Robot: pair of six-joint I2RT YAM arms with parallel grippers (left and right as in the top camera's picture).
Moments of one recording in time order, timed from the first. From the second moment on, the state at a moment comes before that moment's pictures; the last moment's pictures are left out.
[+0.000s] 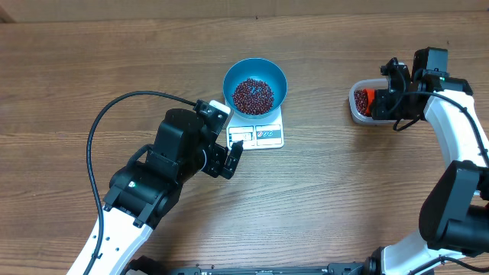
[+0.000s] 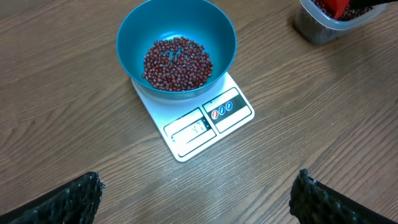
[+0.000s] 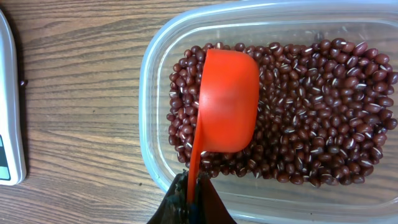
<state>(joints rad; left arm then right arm) -0.49 1.09 1.03 -0.69 0.05 -0.02 -0.20 1.79 1.35 -0.81 -0.28 -0.19</state>
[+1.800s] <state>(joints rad) -0.49 1.09 1.03 -0.69 0.05 -0.02 -0.40 1.87 1.33 -0.81 -0.61 -0.19</state>
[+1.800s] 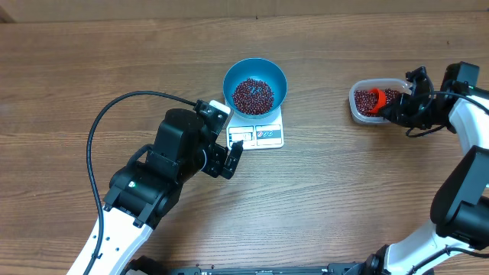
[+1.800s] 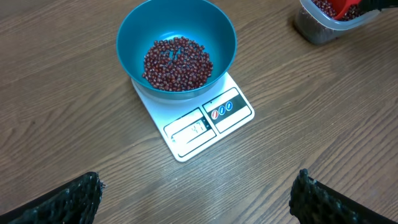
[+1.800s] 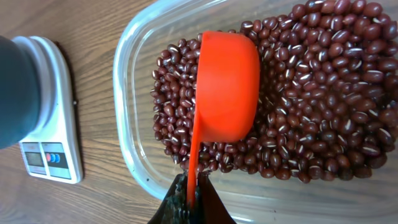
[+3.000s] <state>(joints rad) -0.49 1.09 1.03 -0.69 0.05 -0.02 -0.56 1.87 1.33 -0.88 -0.96 -0.20</state>
